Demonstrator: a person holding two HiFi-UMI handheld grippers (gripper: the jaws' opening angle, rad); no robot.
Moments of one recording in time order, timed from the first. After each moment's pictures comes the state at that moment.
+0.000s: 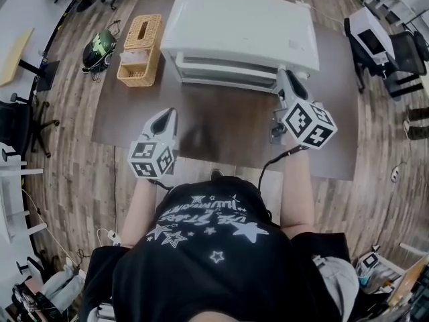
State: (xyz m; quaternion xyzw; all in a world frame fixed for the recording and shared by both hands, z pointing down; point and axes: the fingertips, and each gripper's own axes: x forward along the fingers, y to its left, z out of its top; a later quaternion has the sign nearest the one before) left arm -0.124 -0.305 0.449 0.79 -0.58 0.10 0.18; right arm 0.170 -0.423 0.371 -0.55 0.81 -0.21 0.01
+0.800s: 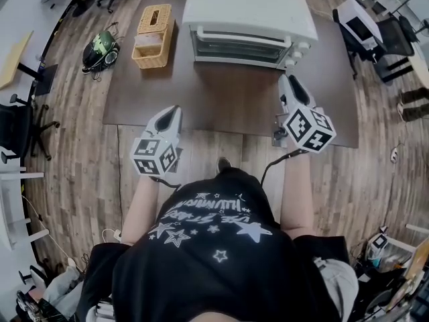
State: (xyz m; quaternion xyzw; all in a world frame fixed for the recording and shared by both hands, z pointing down) left arm -0.158 -0.199 0.429 0.82 -0.54 0.08 0.17; right arm 0.140 -0.283 0.359 -0.59 0.79 -0.19 0.01
